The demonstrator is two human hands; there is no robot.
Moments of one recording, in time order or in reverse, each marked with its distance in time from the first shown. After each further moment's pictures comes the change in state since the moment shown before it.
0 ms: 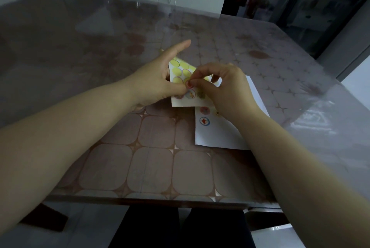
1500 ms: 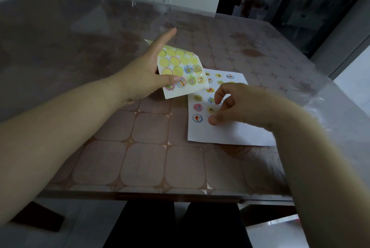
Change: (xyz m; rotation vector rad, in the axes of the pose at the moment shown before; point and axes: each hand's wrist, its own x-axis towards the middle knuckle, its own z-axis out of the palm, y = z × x) left_hand 0.001 -0.003 -0.008 0.108 0.052 0.023; right_hand -0.021 0.000 -0.051 -0.229 -0.531 0.498
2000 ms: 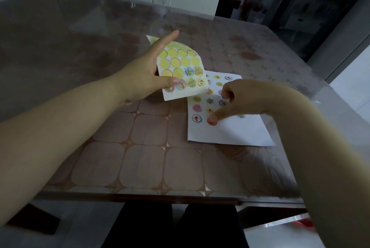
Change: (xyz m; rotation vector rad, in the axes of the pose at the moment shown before) left_hand -0.003 0.003 -0.002 -0.071 -0.041 0.026; right_hand 0.015 -0.007 -0.020 -0.501 -0.010 0.062
